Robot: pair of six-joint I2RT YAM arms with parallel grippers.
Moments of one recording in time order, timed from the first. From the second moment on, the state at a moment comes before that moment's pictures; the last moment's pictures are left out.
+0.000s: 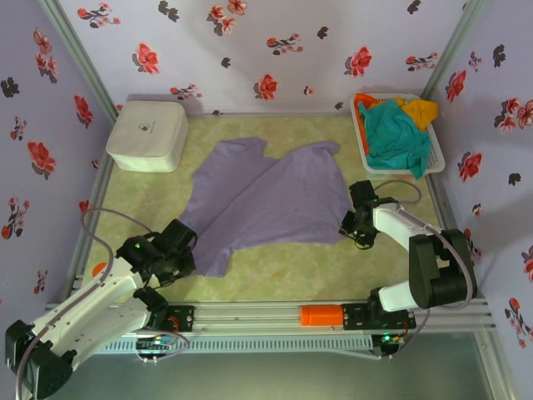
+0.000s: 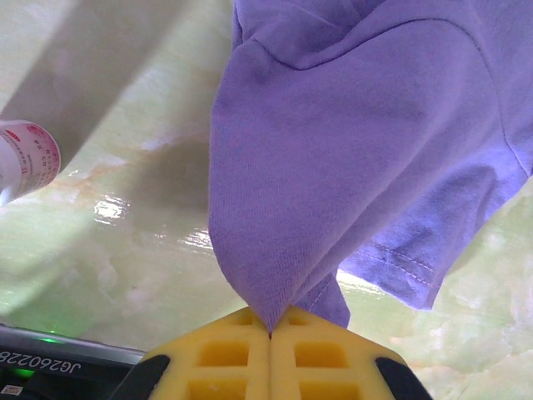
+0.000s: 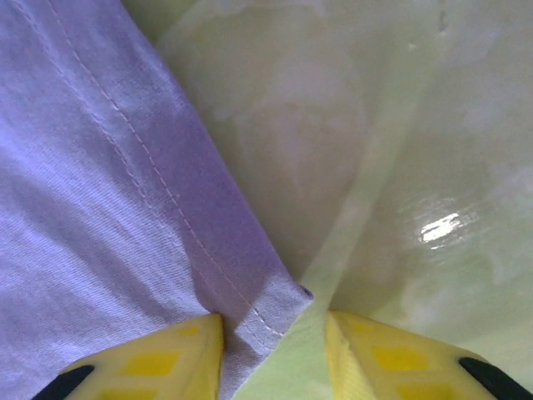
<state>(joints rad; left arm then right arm) -0.69 0.78 0.60 -1.13 -0.09 -1.01 0.20 1.42 0.69 -0.64 -0.04 0.72</state>
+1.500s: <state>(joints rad) -0.68 0.88 0.80 -1.17 -0.06 -0.93 0.12 0.92 0.67 -0.89 -0.02 0.77</state>
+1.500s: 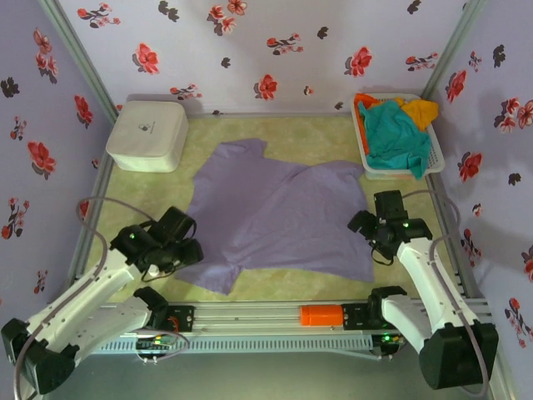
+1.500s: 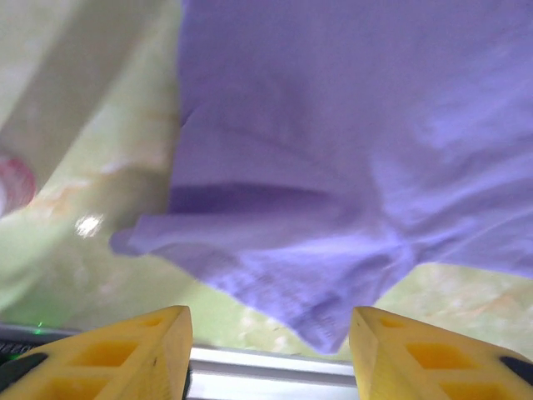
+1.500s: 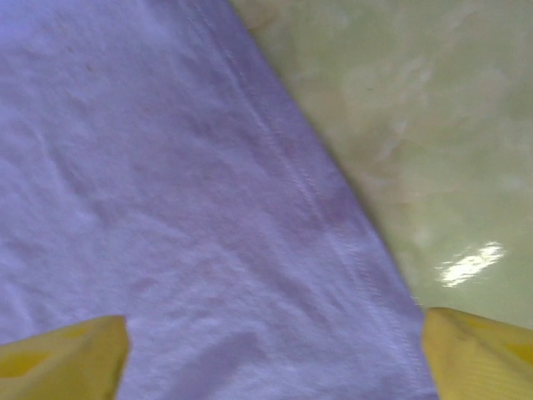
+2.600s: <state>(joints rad) -0.41 2.32 1.87 -0.64 0.14 -0.53 0.12 0.97 0.63 -0.76 -0.21 0.79</state>
